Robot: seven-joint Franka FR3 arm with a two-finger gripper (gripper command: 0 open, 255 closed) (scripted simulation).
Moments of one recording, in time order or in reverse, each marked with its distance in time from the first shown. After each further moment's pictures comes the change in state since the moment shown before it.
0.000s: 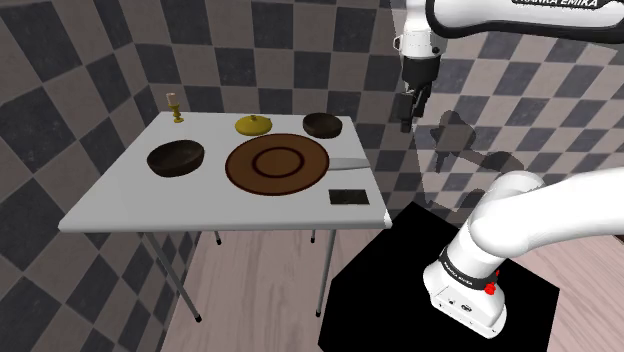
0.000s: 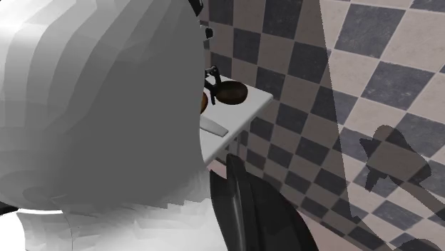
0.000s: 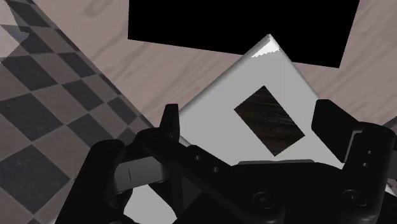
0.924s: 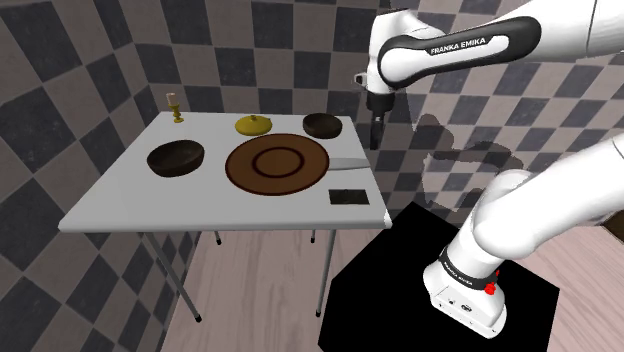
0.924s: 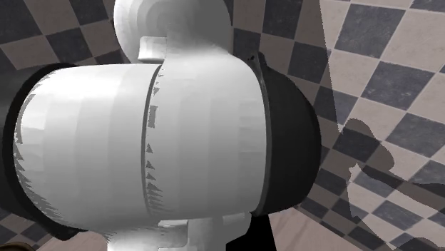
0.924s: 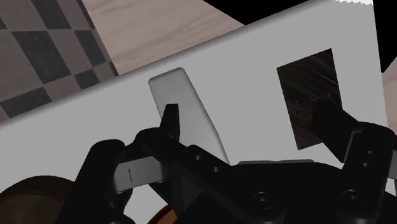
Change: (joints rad) arm 0.079 0.279 -0.163 -0.102 -0.062 0.451 -0.371
